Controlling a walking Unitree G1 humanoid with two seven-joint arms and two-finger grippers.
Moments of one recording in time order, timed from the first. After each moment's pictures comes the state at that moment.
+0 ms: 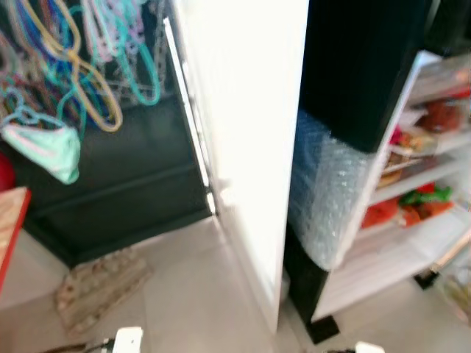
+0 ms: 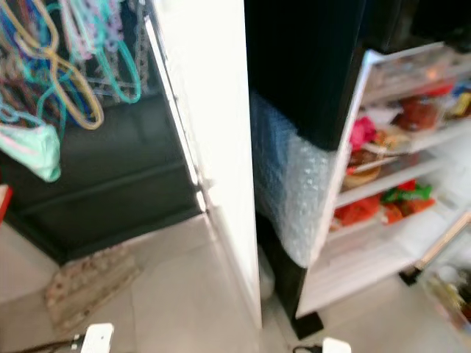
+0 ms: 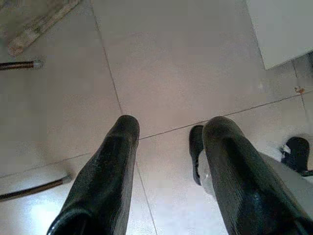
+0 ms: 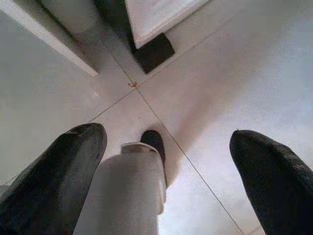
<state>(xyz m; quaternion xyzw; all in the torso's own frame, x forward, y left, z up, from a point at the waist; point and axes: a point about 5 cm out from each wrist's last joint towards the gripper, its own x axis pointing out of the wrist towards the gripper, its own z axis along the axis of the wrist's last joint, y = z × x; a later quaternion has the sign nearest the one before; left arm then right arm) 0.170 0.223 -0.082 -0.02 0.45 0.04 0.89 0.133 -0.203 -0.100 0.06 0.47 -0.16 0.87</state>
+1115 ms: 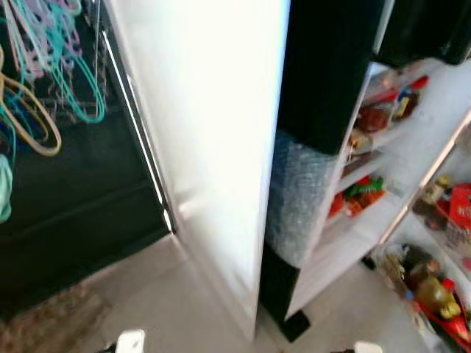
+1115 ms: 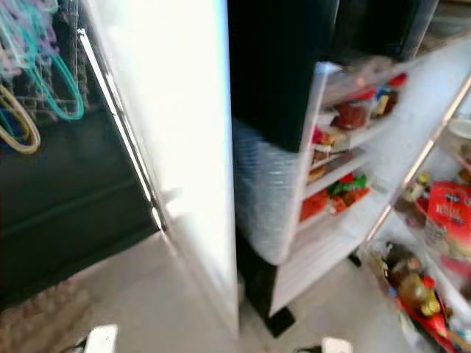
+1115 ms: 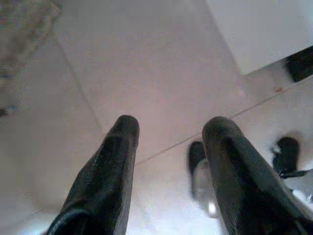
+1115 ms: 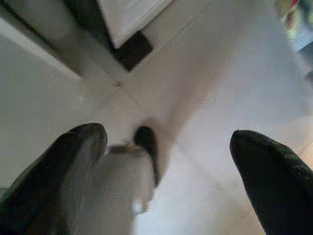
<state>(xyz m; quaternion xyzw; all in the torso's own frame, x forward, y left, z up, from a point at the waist) 0.161 0.220 -0.087 -0.03 0.46 0.07 0.89 0.138 -0.203 -0.100 0.04 0.48 -0.11 0.87</state>
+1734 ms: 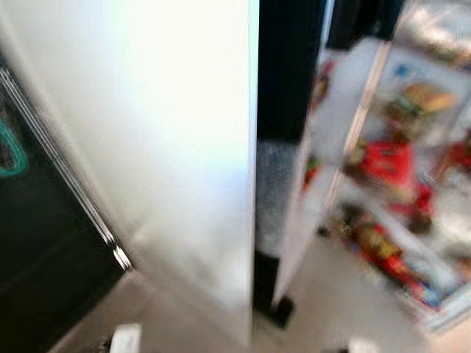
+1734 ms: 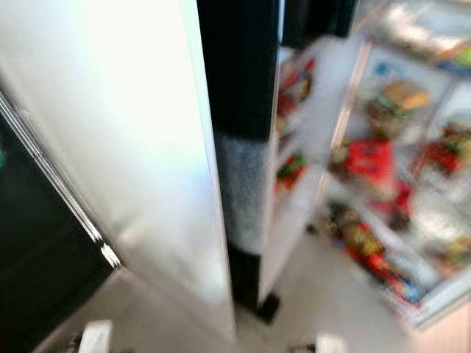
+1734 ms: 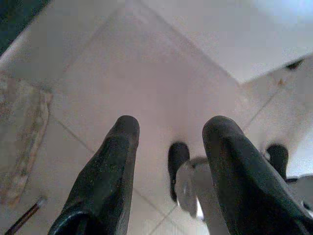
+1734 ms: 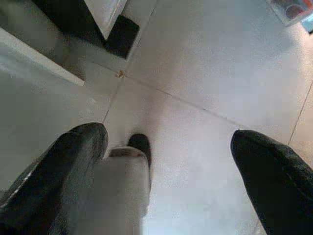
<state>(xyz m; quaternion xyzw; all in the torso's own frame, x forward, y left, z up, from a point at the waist) 0.163 0.225 -0.085 -0.02 0.45 0.07 0.89 0.138 -0.194 -0.101 0.05 0.49 -0.11 0.86</state>
